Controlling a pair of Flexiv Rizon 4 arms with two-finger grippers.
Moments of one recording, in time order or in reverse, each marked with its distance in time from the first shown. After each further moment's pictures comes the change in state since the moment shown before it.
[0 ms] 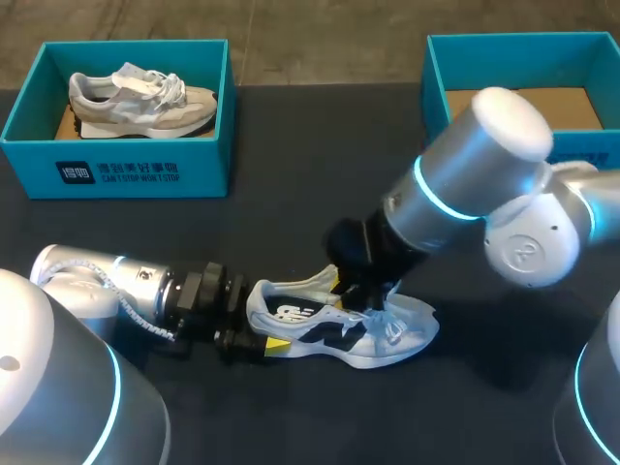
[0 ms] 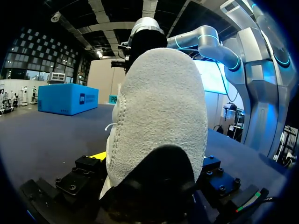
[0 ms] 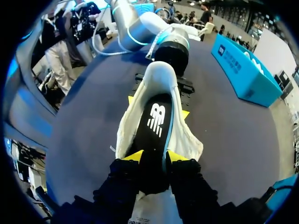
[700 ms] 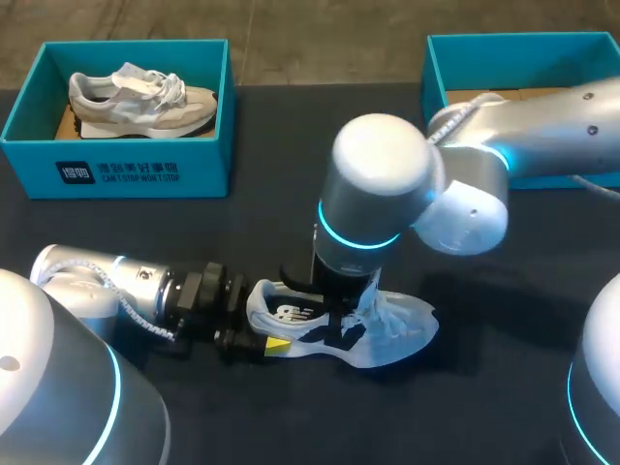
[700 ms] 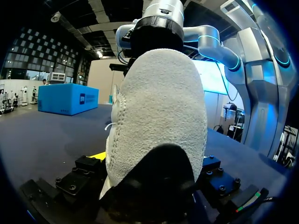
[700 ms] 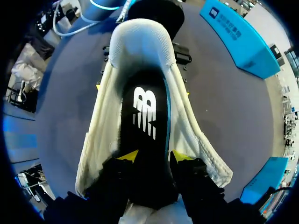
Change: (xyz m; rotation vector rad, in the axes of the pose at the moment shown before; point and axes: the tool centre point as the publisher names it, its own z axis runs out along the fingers) left arm 0.000 0.000 0.000 0.000 0.000 0.000; right arm -0.002 -0.005 0.030 0.357 -0.137 0.142
